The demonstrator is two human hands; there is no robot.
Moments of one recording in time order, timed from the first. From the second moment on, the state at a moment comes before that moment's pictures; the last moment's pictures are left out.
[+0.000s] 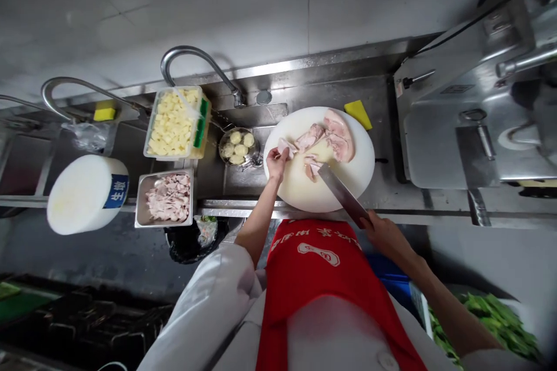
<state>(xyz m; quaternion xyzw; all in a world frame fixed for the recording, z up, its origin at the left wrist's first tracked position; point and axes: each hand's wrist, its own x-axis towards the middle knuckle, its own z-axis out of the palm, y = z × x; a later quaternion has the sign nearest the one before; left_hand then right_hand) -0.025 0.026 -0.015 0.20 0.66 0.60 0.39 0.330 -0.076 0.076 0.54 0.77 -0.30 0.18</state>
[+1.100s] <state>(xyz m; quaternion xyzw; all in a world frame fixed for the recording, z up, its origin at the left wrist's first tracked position) -0.018 -0.084 -0.031 0.68 0.61 0.35 0.20 0.264 -0.065 0.081 0.48 0.79 -0.29 0.25</state>
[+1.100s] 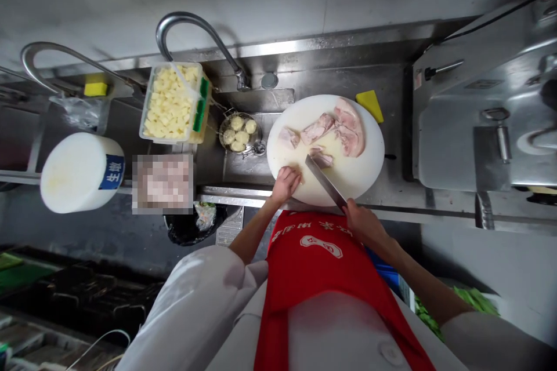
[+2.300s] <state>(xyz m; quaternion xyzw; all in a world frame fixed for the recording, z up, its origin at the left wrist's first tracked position) -0.034 -0.073 -0.055 0.74 0.54 0.32 0.23 0.186 -0.083 0.084 0.48 0.77 -0.29 0.32</state>
